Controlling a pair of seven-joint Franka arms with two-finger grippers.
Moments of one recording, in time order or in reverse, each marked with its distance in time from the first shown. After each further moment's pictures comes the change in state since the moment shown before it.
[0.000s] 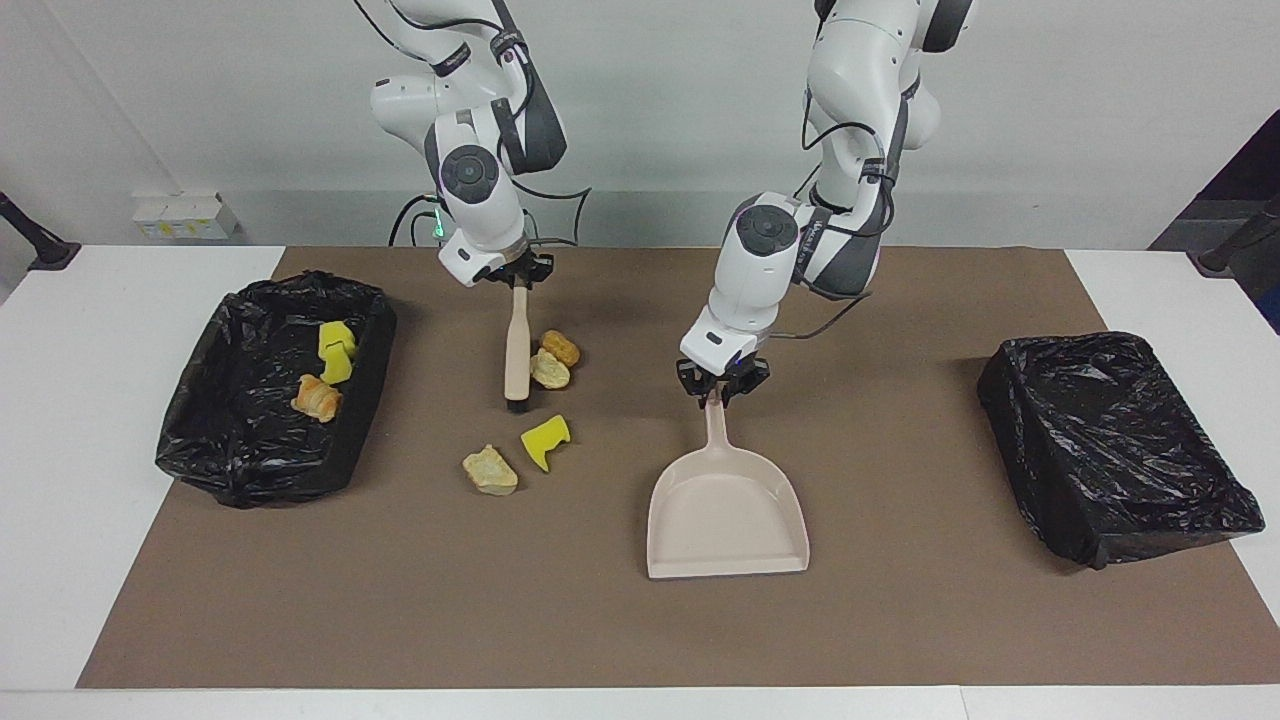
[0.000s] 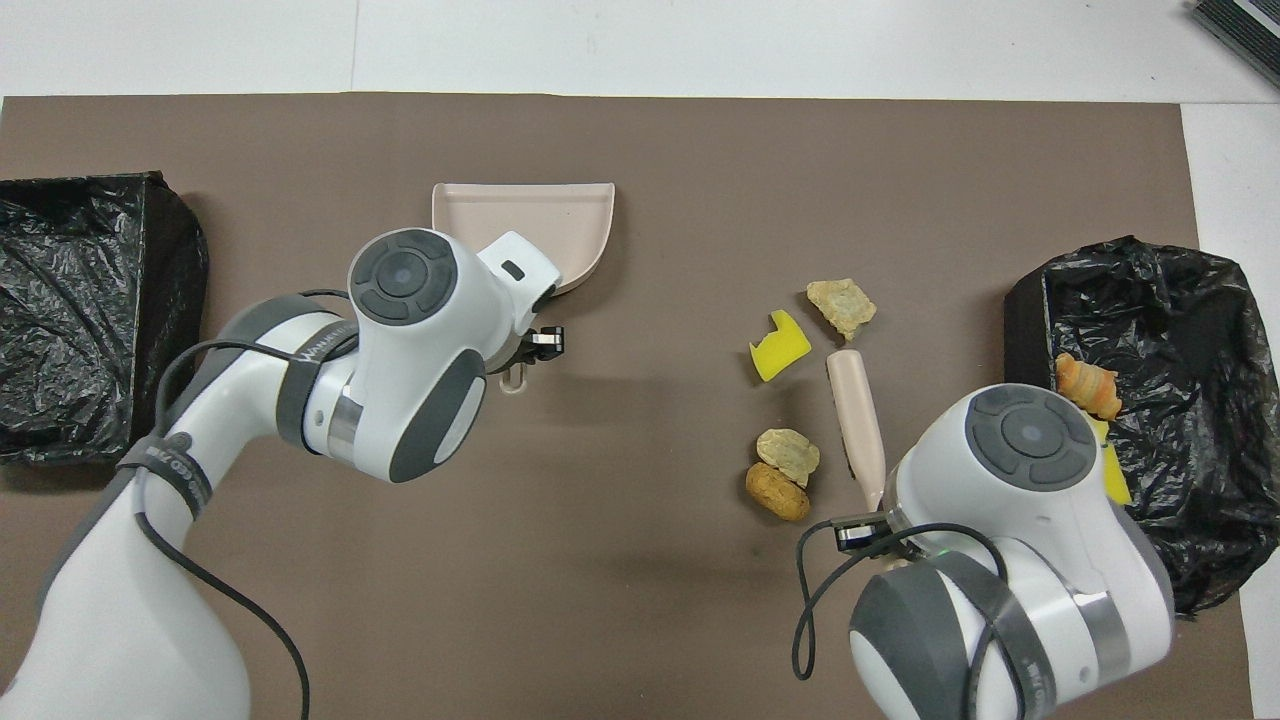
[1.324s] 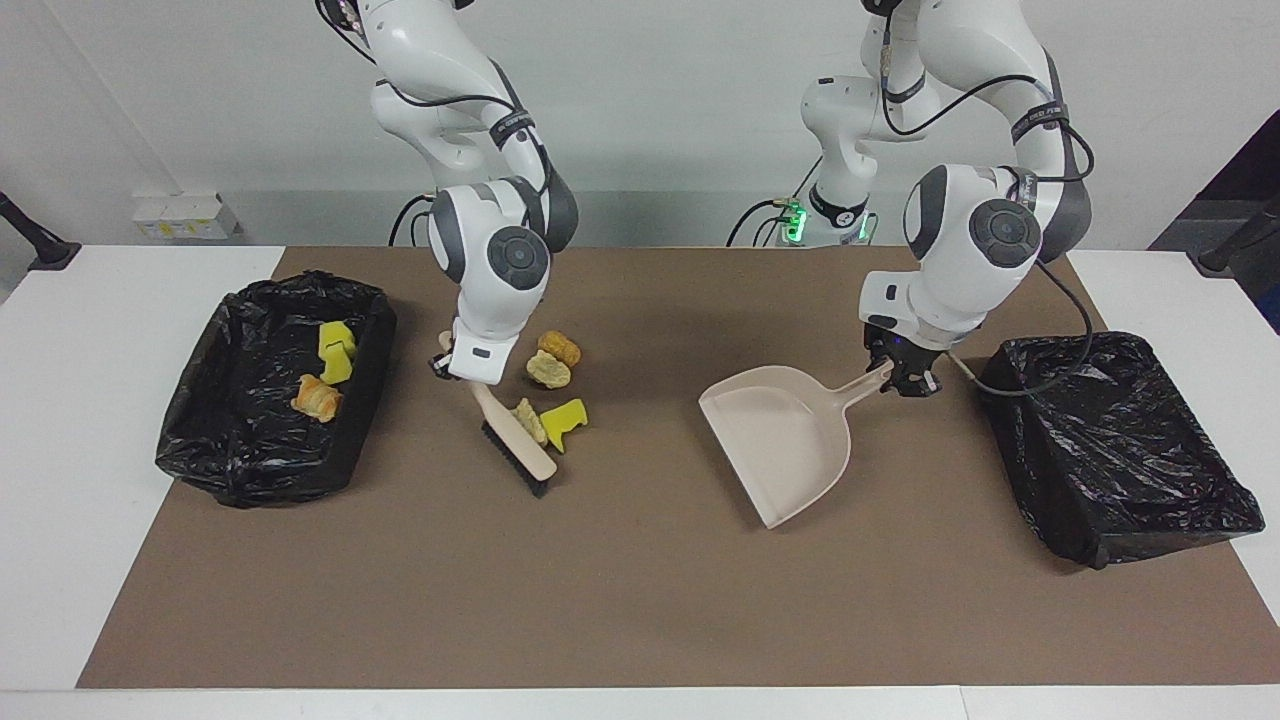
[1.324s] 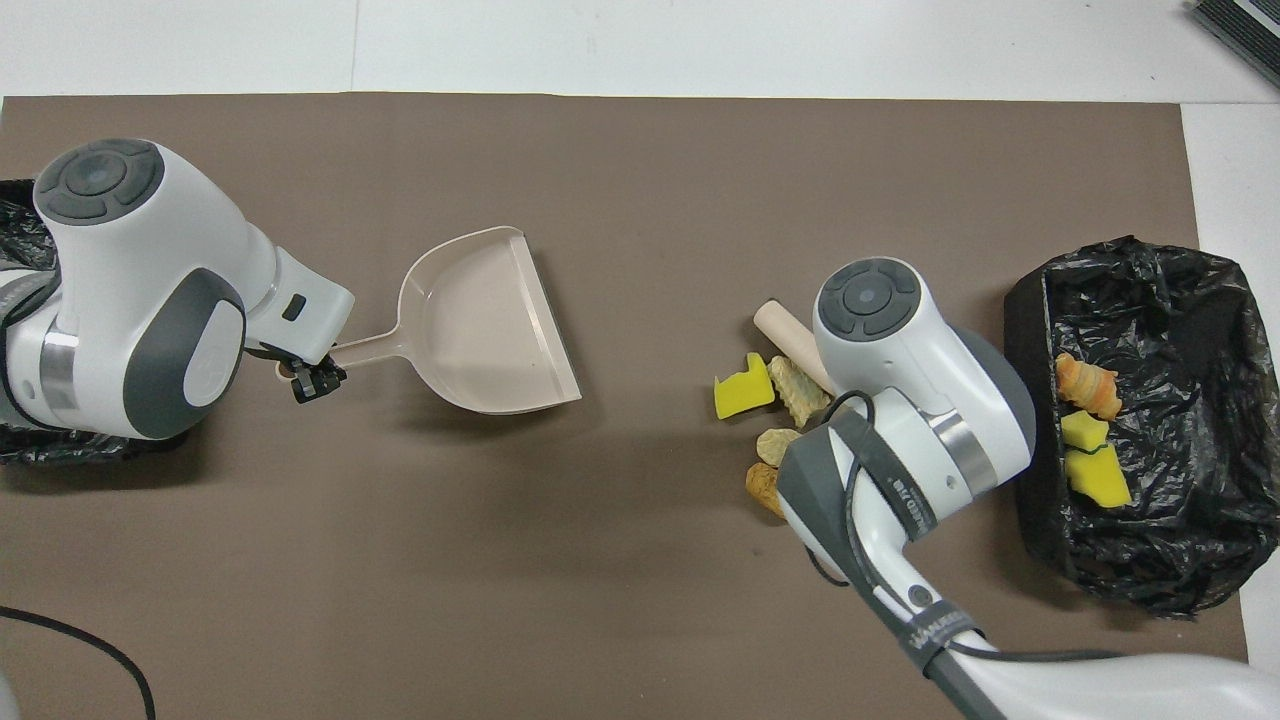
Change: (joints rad) left arm 0.230 -0.110 0.018 0.016 0.050 -0.295 1.437; right arm 0.037 0.373 0.013 0.267 -0.286 -0.029 -0.359
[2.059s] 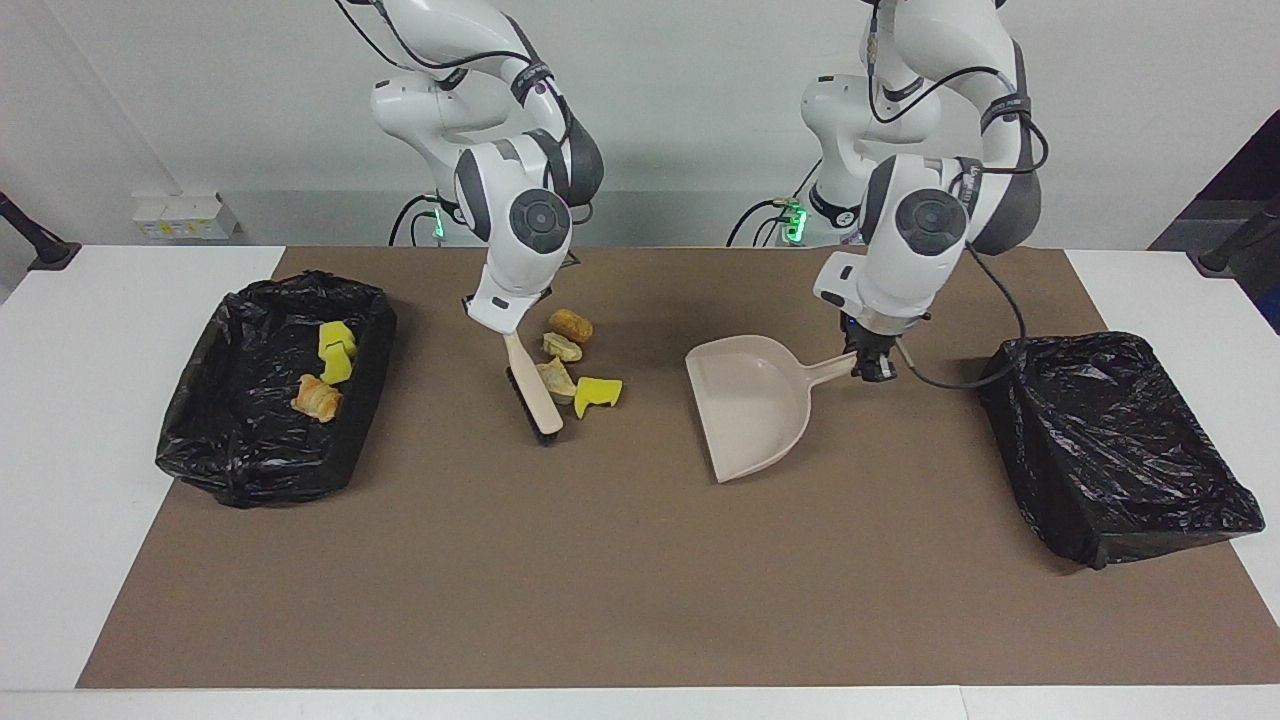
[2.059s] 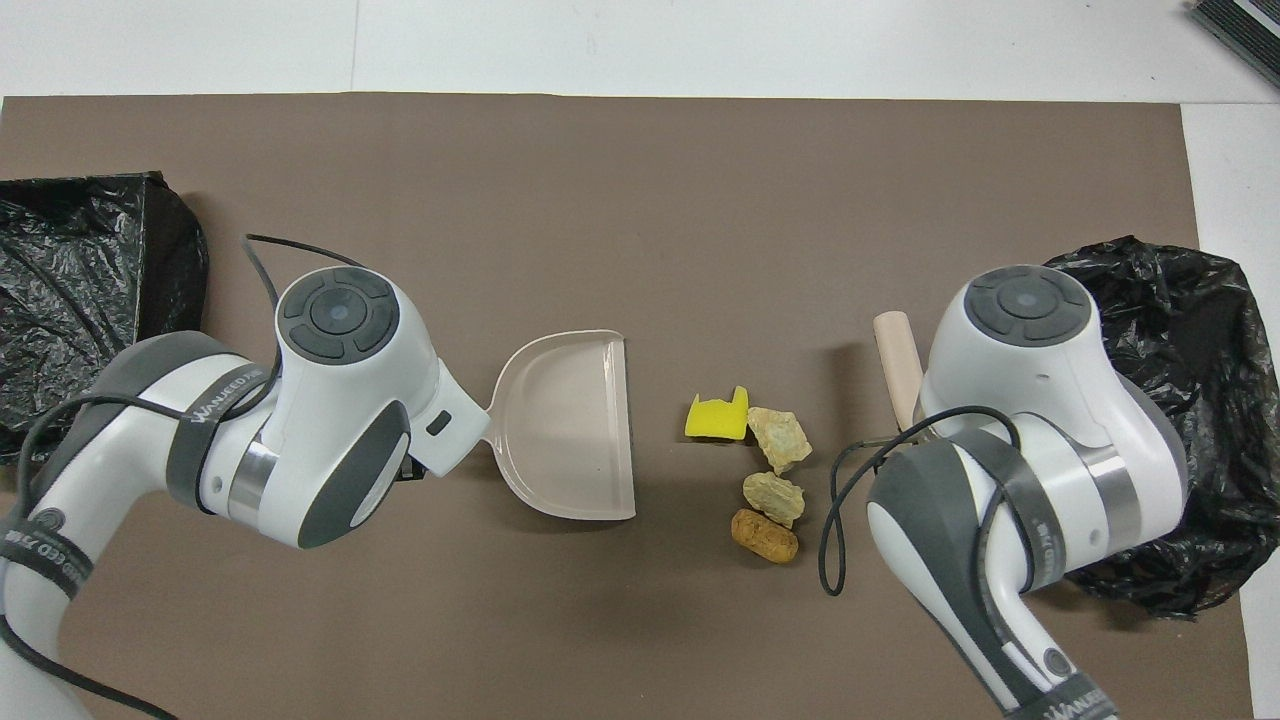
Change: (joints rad) left arm -0.219 -0.085 -0.015 -0.206 0.086 0.104 -0.016; right arm -0.127 -0.196 -0.011 -0.122 0.231 -0.068 0.406
